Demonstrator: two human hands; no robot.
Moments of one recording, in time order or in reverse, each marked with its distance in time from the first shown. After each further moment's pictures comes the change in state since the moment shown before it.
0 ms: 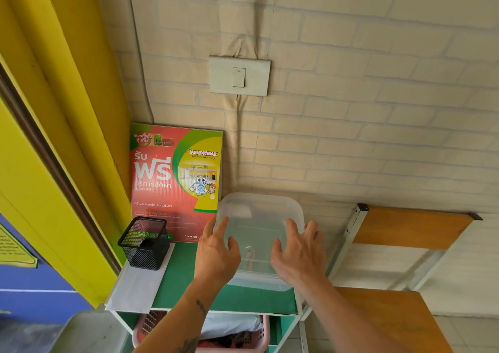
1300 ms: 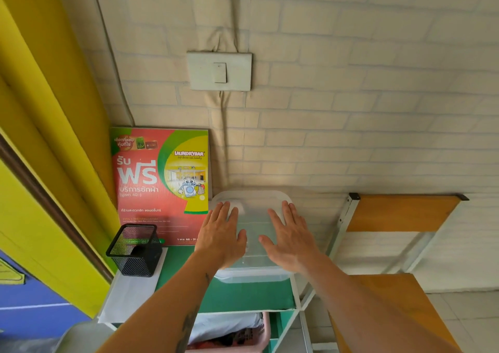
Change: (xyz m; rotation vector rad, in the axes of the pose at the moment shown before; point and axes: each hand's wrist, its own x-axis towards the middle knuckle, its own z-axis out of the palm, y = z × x) left_hand 0.038 0.021 0.003 0.632 -0.259 0.352; right_hand 0.032 0.016 0.007 -0.085 -0.325 -0.238
